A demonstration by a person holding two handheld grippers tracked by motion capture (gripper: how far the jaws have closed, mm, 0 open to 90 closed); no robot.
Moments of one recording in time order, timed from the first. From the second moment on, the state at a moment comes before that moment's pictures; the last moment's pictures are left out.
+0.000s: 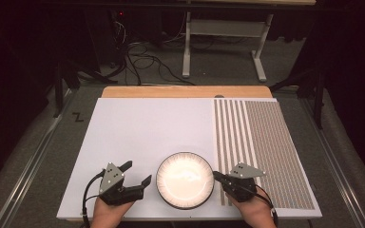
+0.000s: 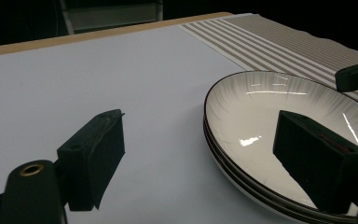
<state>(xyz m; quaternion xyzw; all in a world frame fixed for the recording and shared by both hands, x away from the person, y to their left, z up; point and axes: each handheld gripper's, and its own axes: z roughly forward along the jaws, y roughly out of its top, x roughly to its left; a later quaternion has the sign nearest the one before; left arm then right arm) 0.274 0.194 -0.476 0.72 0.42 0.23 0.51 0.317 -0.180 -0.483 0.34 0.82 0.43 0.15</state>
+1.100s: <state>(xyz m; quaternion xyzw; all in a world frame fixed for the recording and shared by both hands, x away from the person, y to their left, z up) 0.275 0.195 -0.476 0.72 0.42 0.23 0.51 0.315 -0.174 -0.484 0.35 0.82 0.41 0.17</state>
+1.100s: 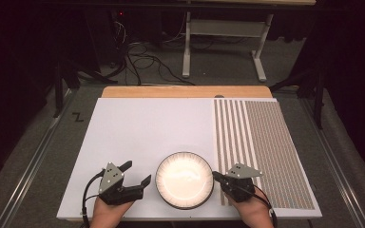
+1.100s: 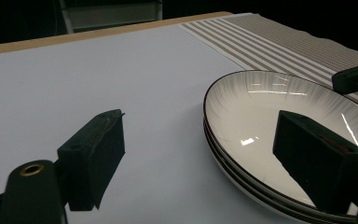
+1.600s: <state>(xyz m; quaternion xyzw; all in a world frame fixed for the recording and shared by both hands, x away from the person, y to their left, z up) 0.275 0.194 -0.477 0.72 0.42 0.23 0.51 0.317 -0.174 -0.485 0.35 0.83 0.41 0.17</state>
